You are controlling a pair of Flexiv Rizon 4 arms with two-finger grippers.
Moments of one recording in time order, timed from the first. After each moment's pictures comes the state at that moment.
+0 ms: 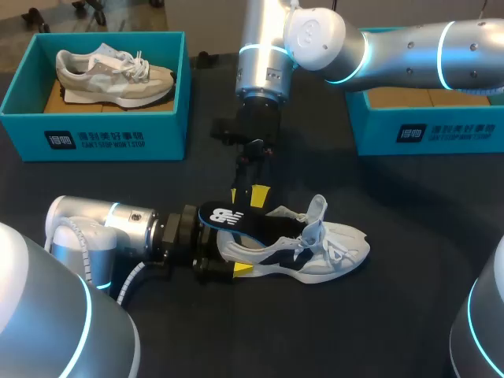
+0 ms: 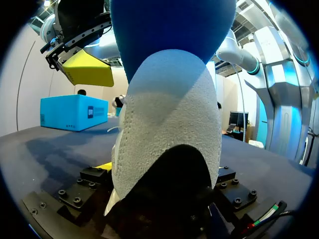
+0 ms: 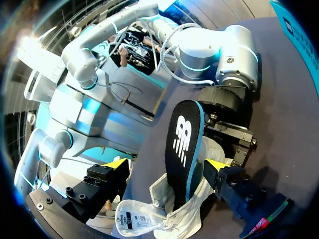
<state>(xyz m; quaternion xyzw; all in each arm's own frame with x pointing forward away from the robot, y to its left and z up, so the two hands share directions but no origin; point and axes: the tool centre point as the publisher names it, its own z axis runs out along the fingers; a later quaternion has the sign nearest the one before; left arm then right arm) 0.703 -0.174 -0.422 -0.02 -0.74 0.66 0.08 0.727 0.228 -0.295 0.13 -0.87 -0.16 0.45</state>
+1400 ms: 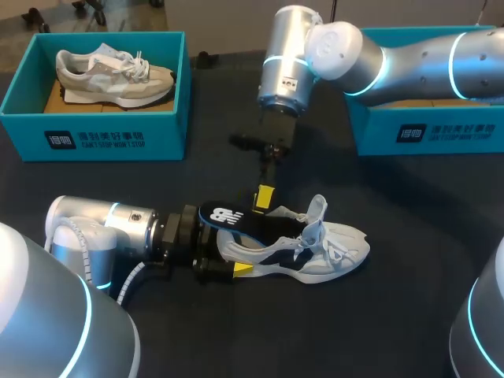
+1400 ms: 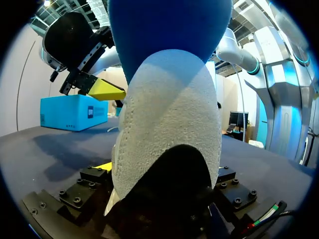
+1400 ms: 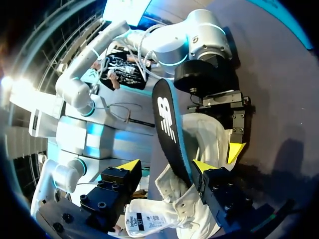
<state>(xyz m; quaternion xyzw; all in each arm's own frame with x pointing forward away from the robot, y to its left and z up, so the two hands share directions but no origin) 0.703 -0.174 -0.422 -0.02 -0.74 0.66 0.08 0.729 0.204 -0.308 -0.01 -0.85 -0.13 0.51</state>
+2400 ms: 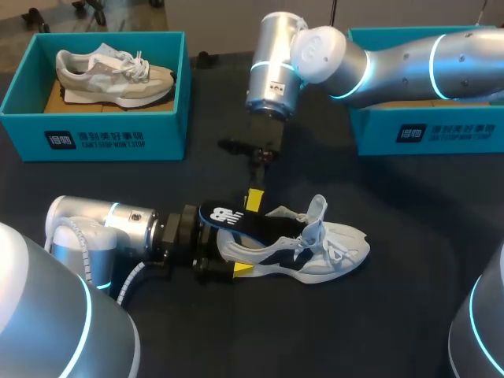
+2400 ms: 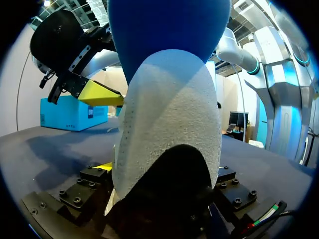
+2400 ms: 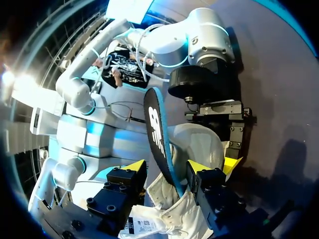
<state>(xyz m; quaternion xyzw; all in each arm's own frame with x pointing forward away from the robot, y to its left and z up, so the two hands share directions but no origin) 0.703 -0.174 -0.422 -0.02 -0.74 0.66 0.08 0.732 0.223 -0.320 0.01 -0.84 -0.13 0.52</state>
